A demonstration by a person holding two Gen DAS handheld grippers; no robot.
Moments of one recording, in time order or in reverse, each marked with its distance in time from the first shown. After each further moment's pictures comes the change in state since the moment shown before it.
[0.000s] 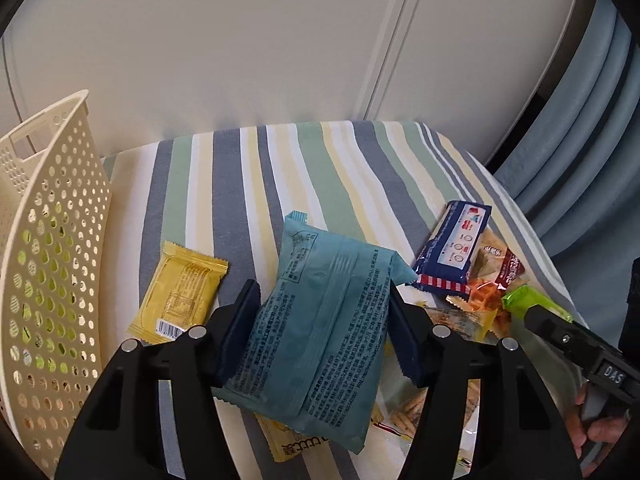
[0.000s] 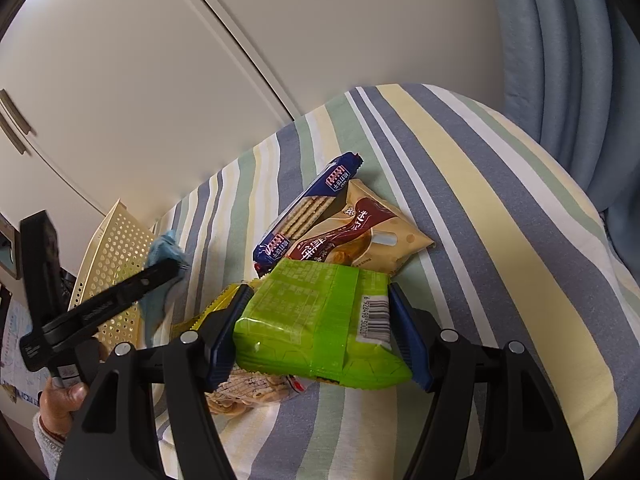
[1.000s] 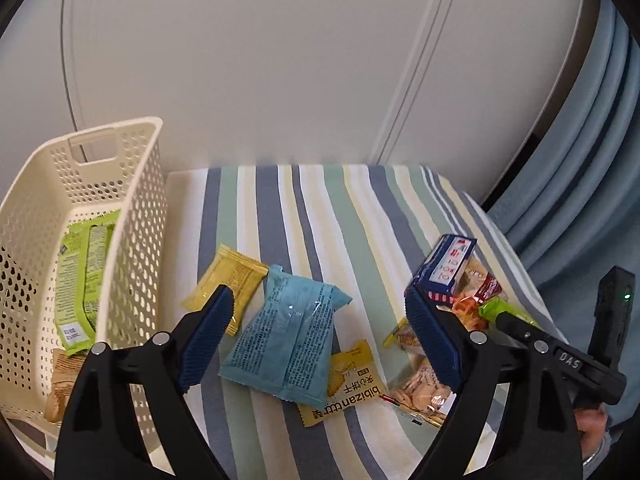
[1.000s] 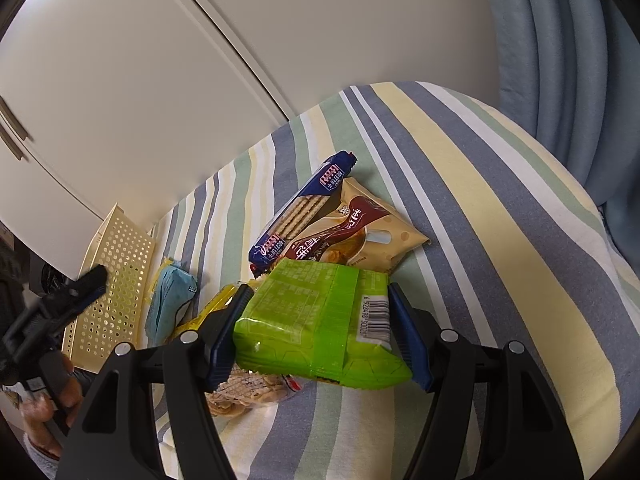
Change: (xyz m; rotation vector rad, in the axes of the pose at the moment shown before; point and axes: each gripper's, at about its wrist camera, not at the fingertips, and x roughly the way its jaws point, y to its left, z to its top) left arm -0.033 0.000 0.012 -0.044 -0.078 0.032; right arm 0.001 -0.006 0.003 0.013 0.003 0.002
